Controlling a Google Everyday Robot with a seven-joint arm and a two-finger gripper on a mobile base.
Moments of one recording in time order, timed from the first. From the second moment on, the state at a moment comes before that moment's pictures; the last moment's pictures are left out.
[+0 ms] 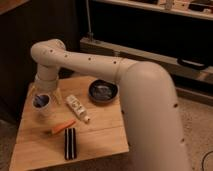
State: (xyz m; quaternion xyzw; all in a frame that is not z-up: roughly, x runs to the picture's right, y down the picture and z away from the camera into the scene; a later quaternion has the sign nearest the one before) arm -0.281 0.051 0.678 -0.18 -0.39 -0.57 0.70
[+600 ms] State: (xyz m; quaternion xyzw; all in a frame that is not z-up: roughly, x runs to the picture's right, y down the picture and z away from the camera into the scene) arm -0.248 0.072 0.673 -0.16 -0.38 -0.60 0.69
